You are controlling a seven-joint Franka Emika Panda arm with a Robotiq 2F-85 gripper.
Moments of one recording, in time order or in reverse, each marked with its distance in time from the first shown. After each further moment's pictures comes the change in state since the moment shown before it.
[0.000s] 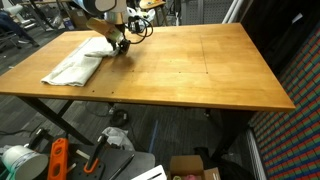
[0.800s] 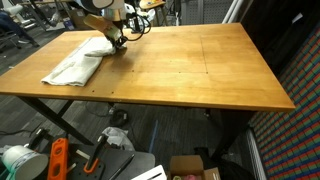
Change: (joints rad) arm -0.006 -0.011 0.025 0.012 0.008 0.006 0.002
